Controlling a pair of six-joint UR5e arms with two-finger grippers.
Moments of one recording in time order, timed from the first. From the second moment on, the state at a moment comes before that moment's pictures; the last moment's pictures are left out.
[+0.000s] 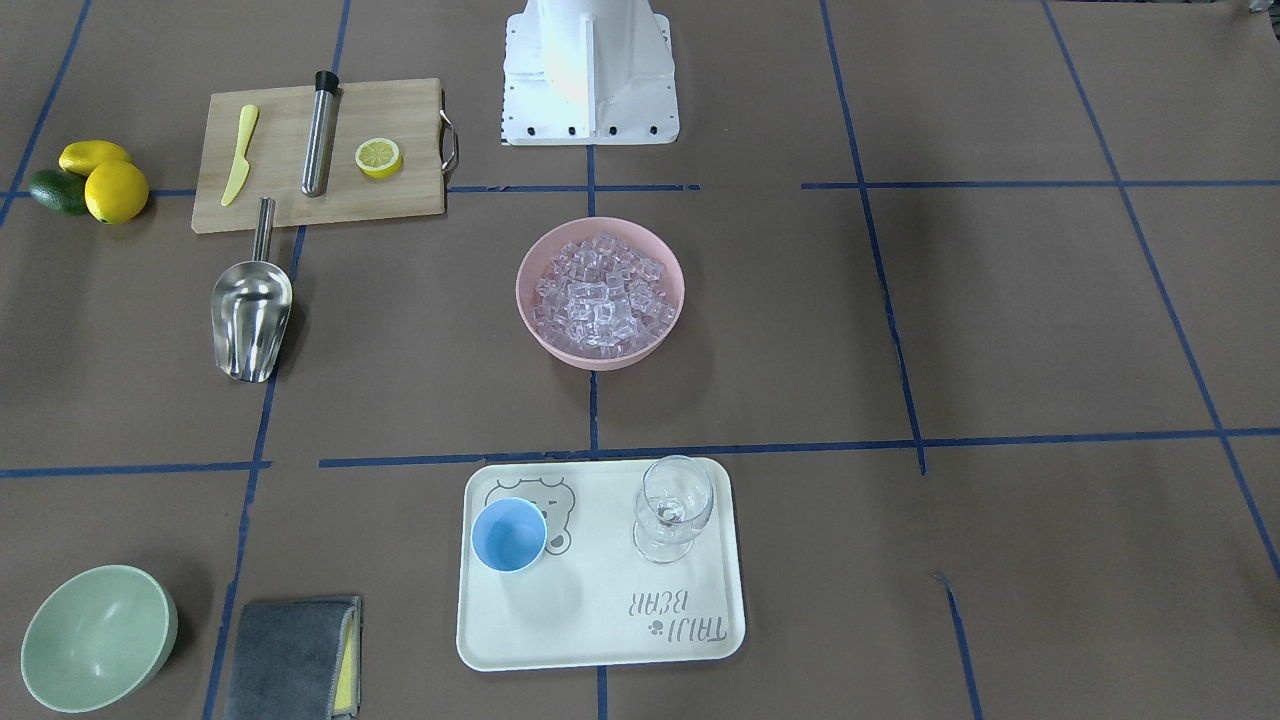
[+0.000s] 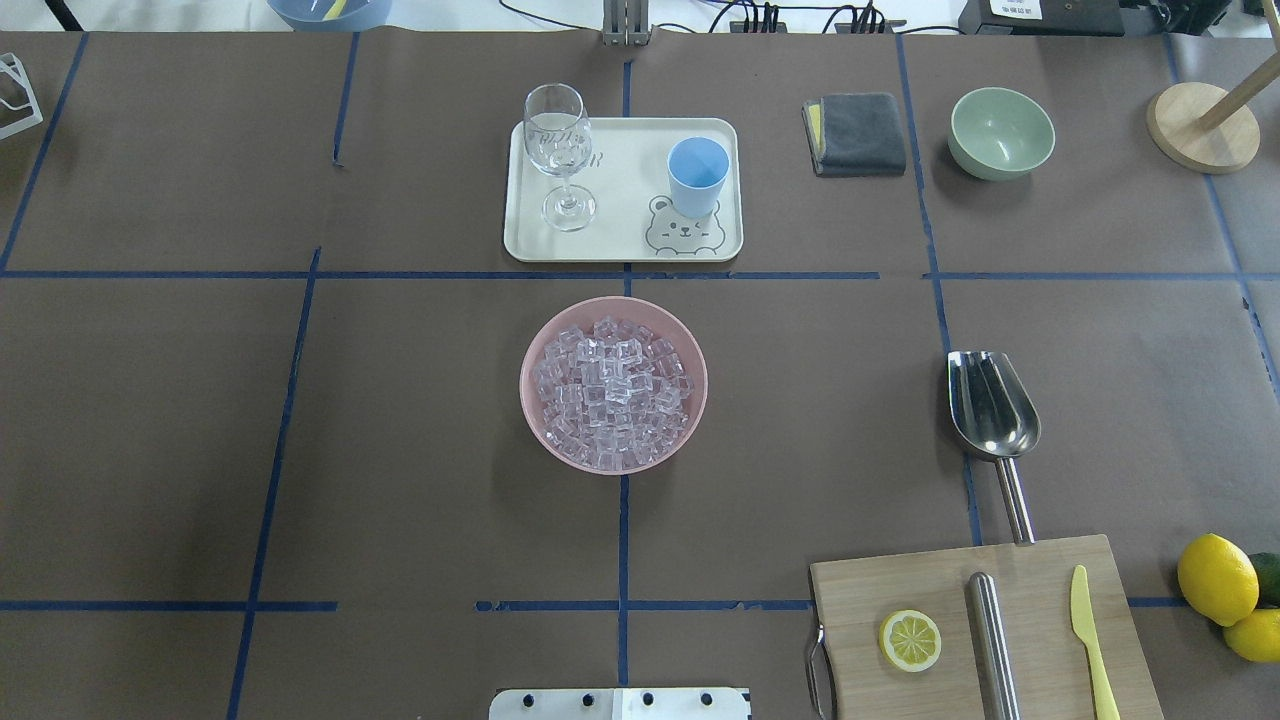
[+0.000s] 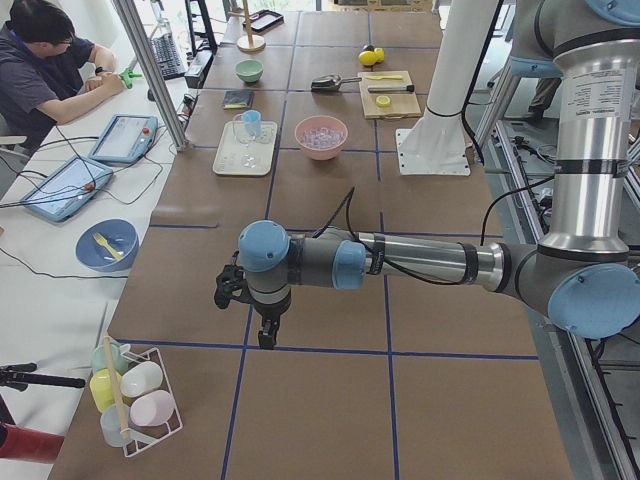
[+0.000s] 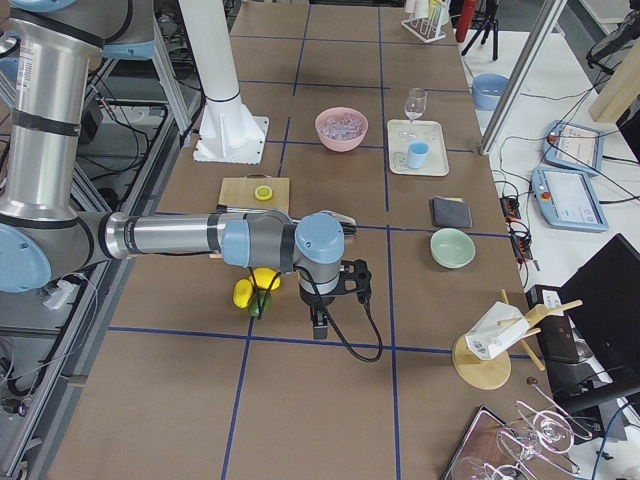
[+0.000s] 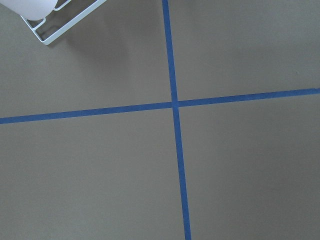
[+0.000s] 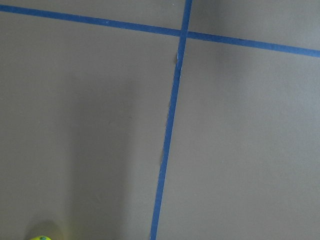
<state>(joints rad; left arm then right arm) -1.59 -1.55 -1.68 -1.55 -2.36 0.07 1.59 -1.80 1.88 -1.68 2.34 -0.16</state>
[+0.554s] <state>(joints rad) -1.59 -1.55 -1.70 -1.54 -2.36 0.07 1.59 -1.80 1.89 -1.68 2.34 -0.16</state>
